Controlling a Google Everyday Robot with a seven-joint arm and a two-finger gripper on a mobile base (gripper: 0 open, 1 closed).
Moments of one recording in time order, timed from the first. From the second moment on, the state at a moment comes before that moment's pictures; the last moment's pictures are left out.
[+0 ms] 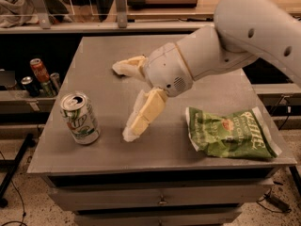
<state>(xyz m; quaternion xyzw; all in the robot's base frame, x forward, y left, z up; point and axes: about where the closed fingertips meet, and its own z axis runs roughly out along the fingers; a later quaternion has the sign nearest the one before) 0.435 0.052 0.940 -0.66 0.54 0.38 0.35</state>
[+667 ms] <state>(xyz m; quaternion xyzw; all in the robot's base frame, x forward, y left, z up) 0.458 0.109 0.906 -0.63 0.51 0.43 0.38</state>
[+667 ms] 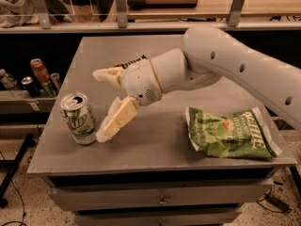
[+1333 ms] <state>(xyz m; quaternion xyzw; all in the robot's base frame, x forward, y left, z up) 0.457 0.141 0.905 -0.62 0.48 0.47 0.41</state>
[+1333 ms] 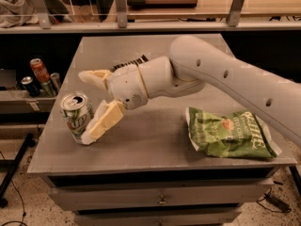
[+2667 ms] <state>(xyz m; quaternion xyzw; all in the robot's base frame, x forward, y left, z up) 0.445 0.157 0.905 -0.61 0.45 0.50 0.41</state>
